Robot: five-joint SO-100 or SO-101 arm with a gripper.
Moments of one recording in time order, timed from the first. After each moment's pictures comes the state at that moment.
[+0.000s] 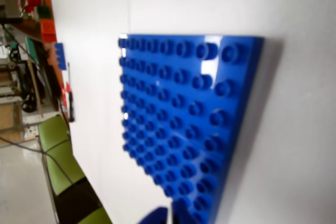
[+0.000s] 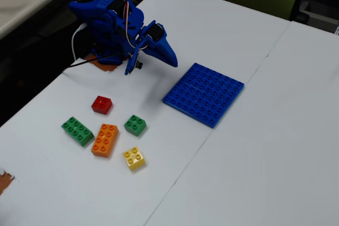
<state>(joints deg) -1.5 187.7 177.8 39.7 -1.8</state>
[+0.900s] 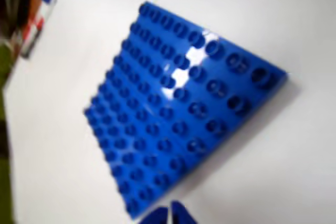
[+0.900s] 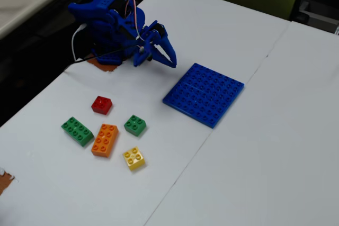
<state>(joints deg) -4.7 187.8 176.2 47.6 -39.6</state>
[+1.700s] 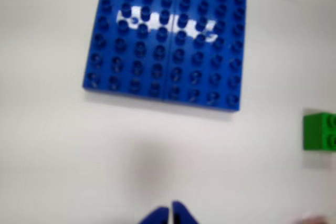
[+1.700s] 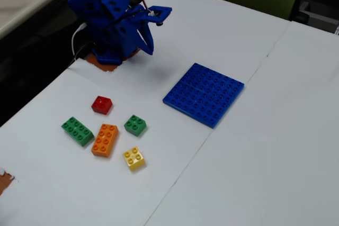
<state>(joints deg) -0.2 175.3 143.3 84.6 -99.2</state>
